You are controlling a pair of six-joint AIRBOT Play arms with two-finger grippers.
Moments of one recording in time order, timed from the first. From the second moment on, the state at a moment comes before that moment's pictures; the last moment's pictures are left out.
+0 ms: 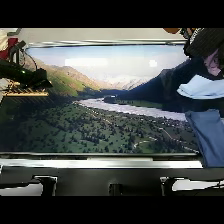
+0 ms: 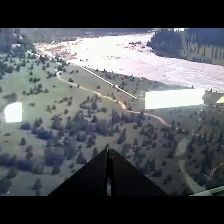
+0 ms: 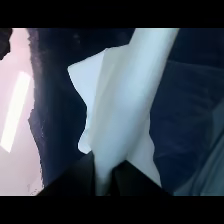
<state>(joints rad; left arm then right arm) 0.23 -1.51 1.79 1.13 -1.55 -1.60 -0.67 -1.62 1.87 1.86 -1.14 -1.00</state>
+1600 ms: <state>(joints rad) 0.18 -1.51 1.79 1.13 -1.62 -1.60 -0.68 -1.47 1.60 1.25 -1.71 -1.08</state>
